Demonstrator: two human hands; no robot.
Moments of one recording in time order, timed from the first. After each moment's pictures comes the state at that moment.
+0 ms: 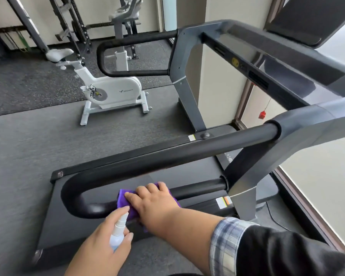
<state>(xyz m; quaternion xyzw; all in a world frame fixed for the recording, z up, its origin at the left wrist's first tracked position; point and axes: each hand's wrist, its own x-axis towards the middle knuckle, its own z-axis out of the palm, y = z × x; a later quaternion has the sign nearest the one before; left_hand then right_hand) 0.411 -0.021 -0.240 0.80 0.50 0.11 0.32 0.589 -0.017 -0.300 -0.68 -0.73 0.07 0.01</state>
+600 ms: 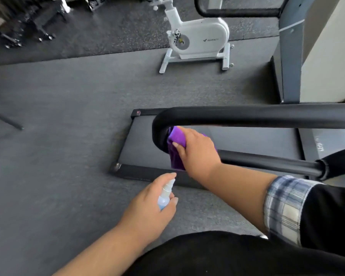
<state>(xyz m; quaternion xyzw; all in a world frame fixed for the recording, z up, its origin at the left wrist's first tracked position) 0.350 -0.064 -0.245 0.74 0.58 0.10 0.31 0.532 0.022 -0.283 -0.66 -0.66 0.19 0.29</state>
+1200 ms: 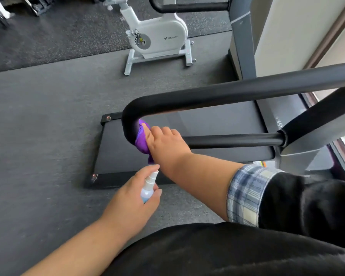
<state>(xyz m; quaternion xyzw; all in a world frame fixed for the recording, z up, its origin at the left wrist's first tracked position) 0.342 -0.053 -0.248 0.79 0.51 0.12 0.32 0.502 0.015 -0.283 -0.66 -0.75 0.01 0.03</state>
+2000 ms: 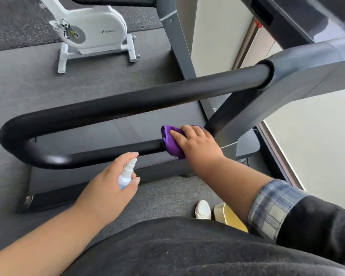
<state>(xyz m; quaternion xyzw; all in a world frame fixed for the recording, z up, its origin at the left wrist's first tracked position) 0.471 -0.043 -0.262 0.84 0.41 0.05 0.35 0.726 -0.109 -0.309 -0.78 -0.62 0.06 -0.03</state>
